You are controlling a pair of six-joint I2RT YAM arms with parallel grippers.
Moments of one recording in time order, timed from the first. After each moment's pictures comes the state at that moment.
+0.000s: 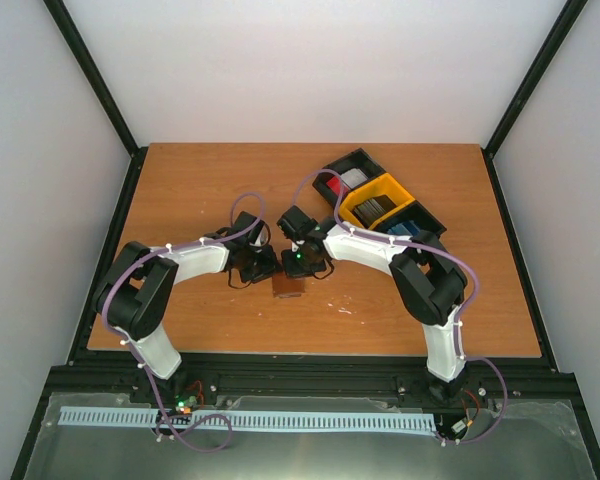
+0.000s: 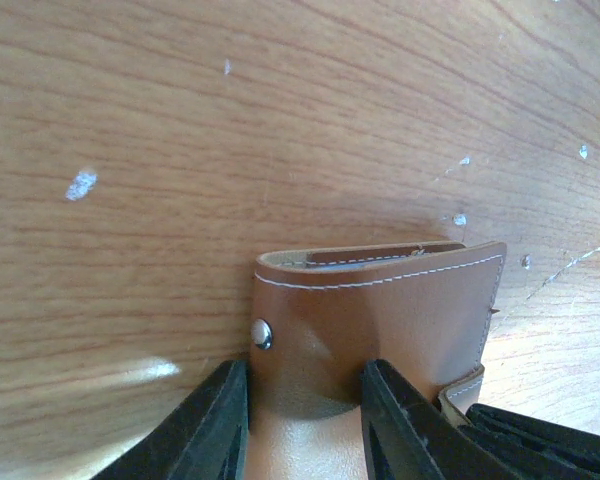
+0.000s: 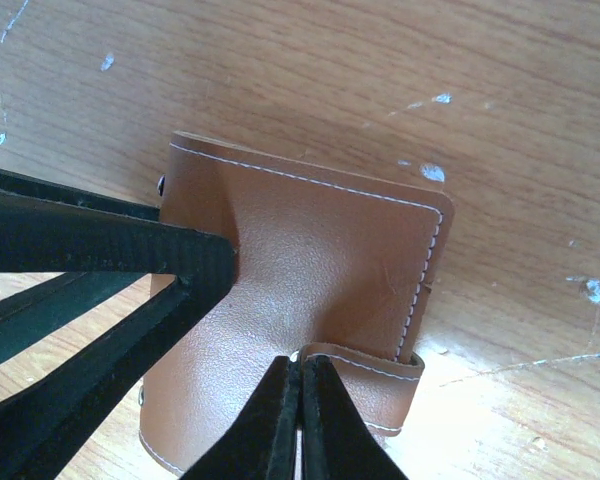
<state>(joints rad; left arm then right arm) -0.50 1.72 0.86 -0.31 0.30 -0.83 0.83 1.99 1.42 -0.65 -0.15 0.56</state>
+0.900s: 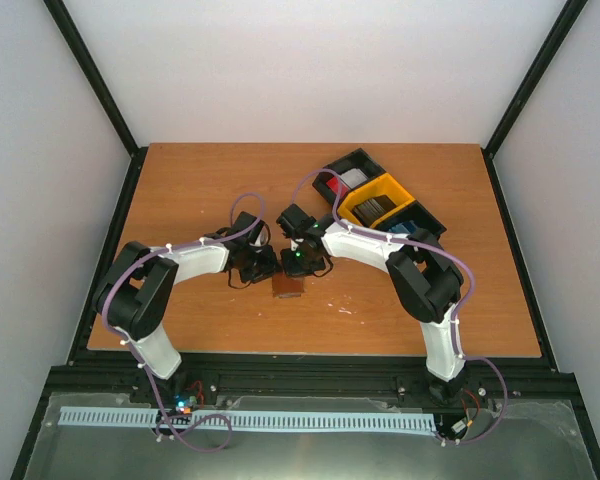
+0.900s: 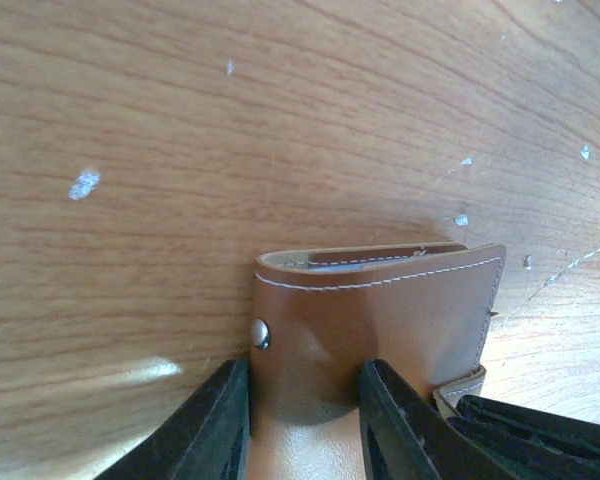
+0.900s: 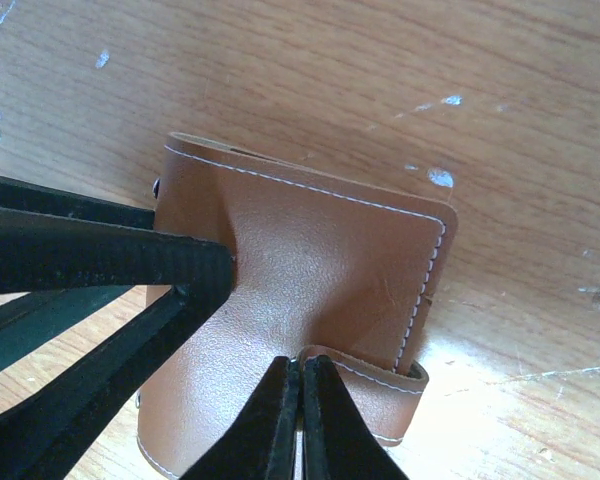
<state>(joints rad) -0.50 1.72 0.86 -0.31 0.30 -0.83 0.82 2.02 1.46 -0.68 -0.18 0.54</state>
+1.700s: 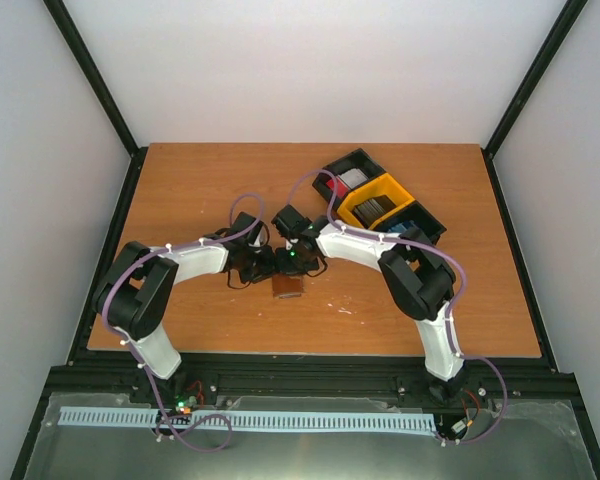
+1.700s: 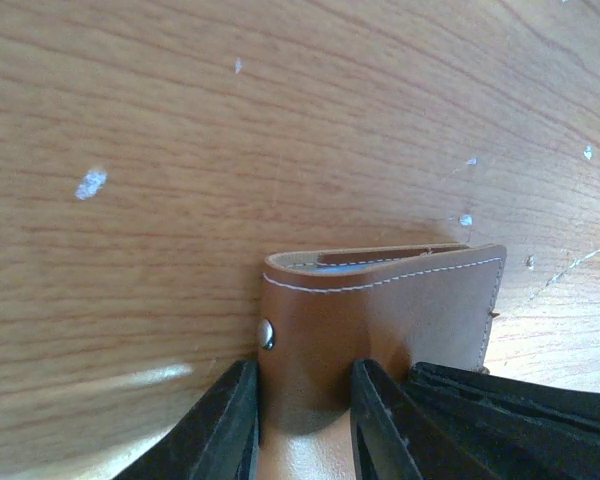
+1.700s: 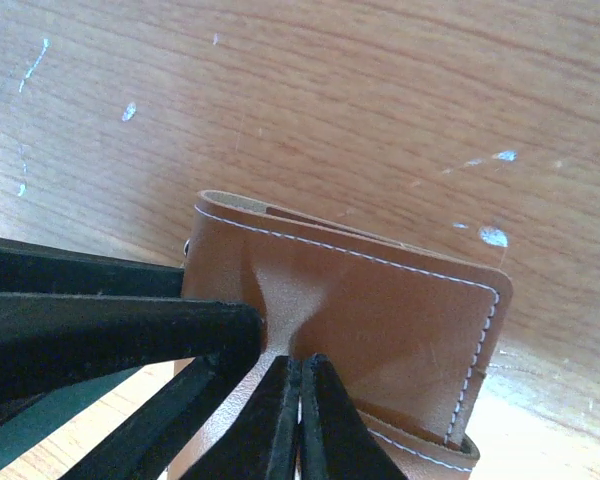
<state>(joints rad) -0.49 1.72 0.85 -0.30 0.31 -0.83 0.83 2.08 1.49 -0.64 -0.19 0.59</state>
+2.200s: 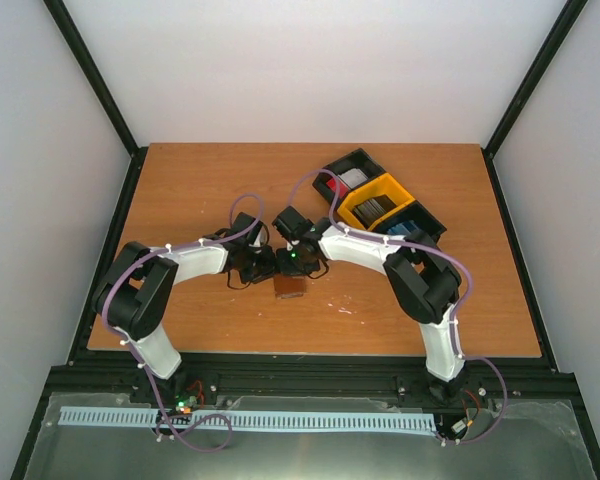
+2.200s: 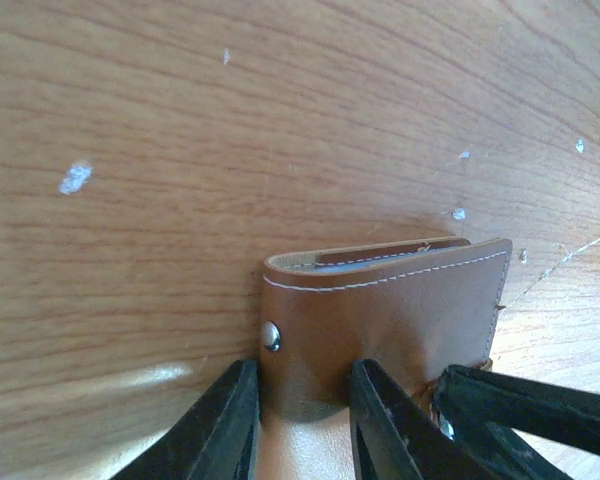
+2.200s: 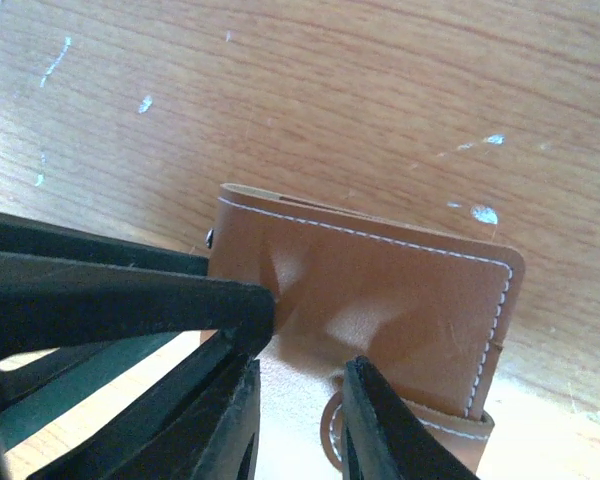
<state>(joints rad) -0.49 1.72 0.85 -0.29 0.32 -0.83 0.84 2.03 1.45 -0.61 -0.15 0.60</state>
